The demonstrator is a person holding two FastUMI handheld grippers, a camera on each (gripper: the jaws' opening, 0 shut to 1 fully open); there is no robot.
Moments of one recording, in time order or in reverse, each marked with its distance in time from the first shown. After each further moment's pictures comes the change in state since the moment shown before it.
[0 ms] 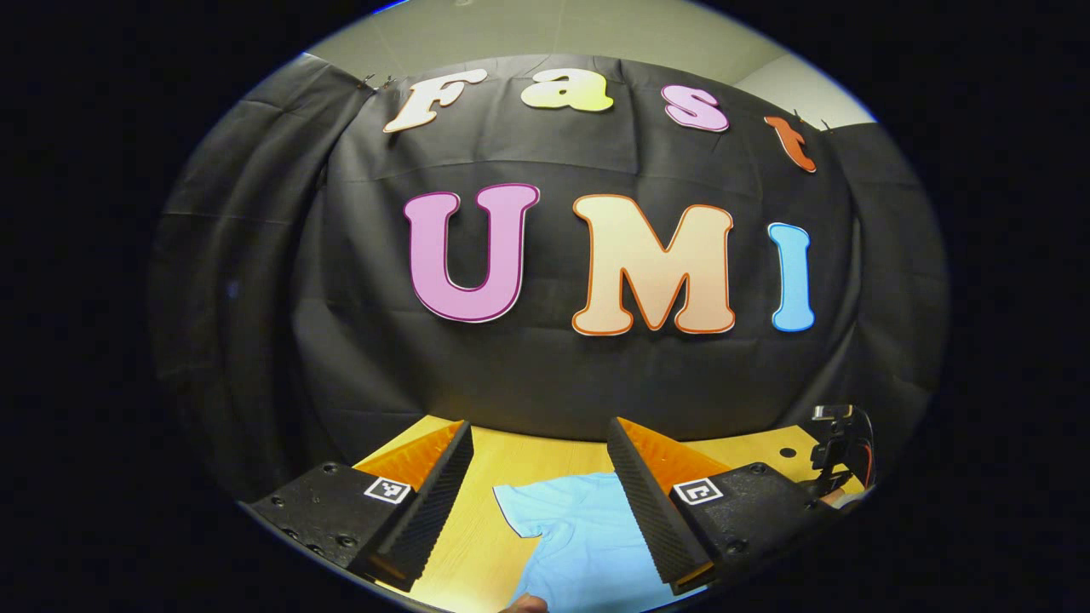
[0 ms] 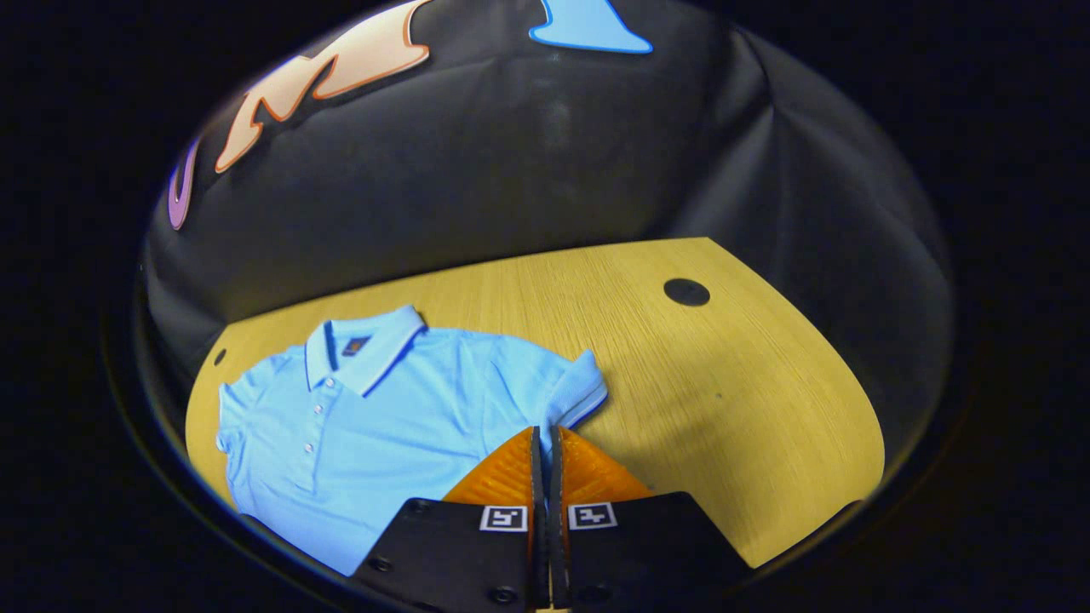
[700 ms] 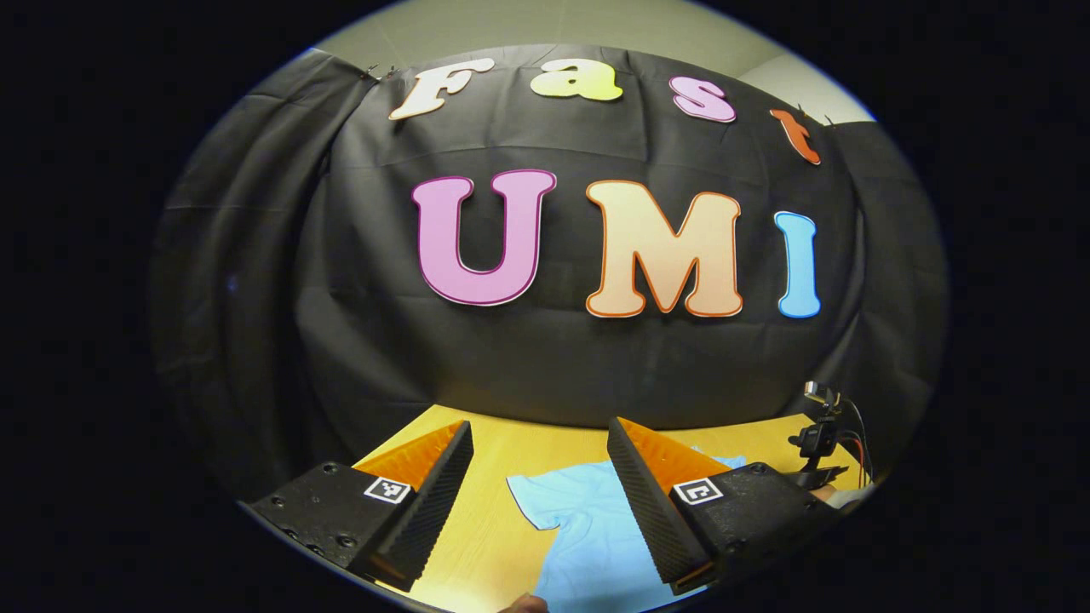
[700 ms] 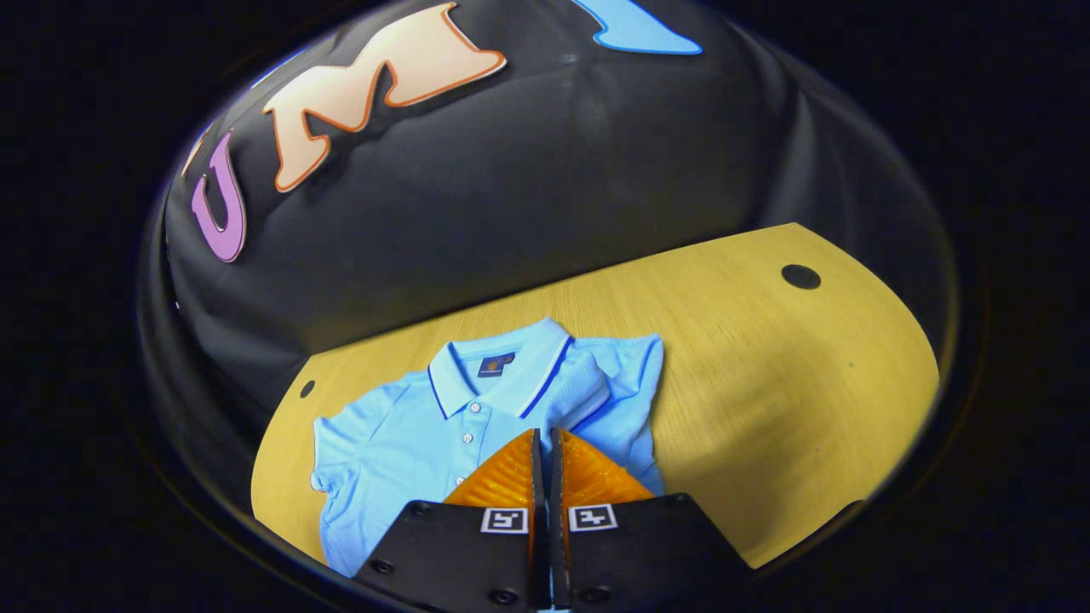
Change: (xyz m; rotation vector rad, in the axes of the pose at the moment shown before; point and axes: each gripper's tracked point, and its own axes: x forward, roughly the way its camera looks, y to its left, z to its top) left arm 0.000 0.028 -0.022 0.004 0.053 0.008; right arm -0.013 0.123 -0.020 0.087 0.043 0.247
